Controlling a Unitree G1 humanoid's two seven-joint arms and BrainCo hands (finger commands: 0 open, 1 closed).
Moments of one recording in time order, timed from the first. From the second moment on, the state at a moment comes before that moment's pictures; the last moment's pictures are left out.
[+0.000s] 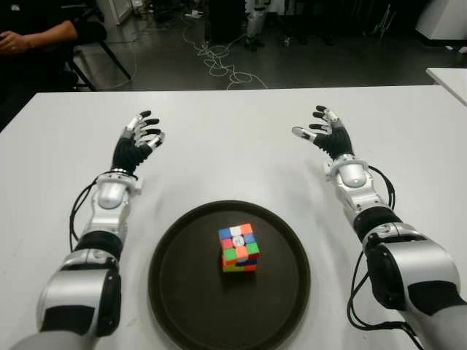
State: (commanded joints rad) left arm -0.66 0.22 0.11 1.15 0.02 -0.57 -0.07; right arm -0.82 -0.13 -0.06 1.26 -0.12 -0.42 -0.10
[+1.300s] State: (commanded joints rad) left arm -0.68 0.21 0.14 1.09 -0.01 -0.52 -0.08; right arm -0.86 -0.07 -0.14 1.15 -0.01 -0.44 -0.17
